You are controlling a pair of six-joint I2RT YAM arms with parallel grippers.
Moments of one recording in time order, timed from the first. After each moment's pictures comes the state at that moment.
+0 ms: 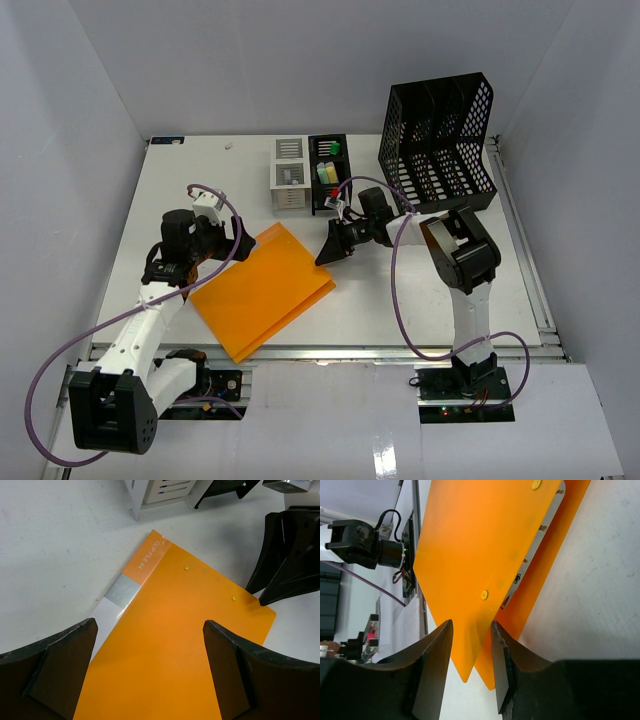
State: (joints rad) left arm -0.09 0.99 0.66 -0.16 0.34 -0.07; right arm 0.51 2.09 1.16 0.18 -1.15 0.28
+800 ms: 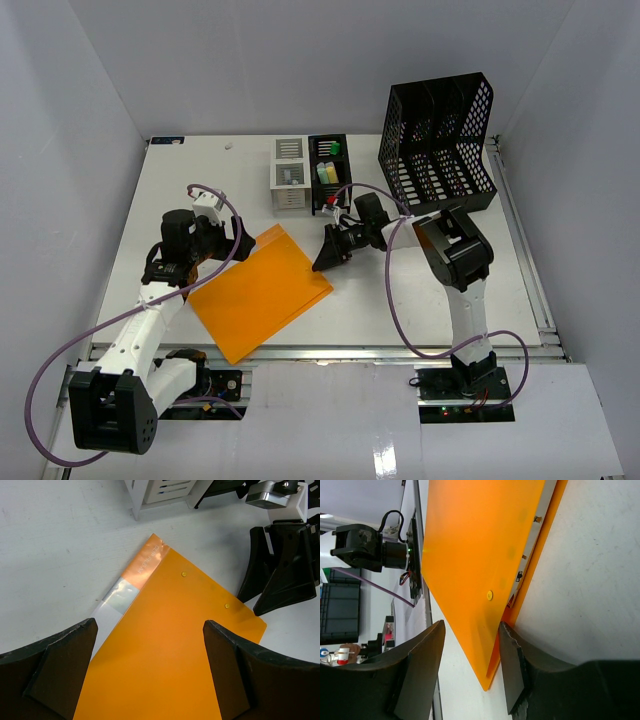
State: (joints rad) left arm -0.09 0.99 0.66 -0.16 0.34 -0.07; right arm 0.54 2.14 1.15 0.21 -1.15 0.37
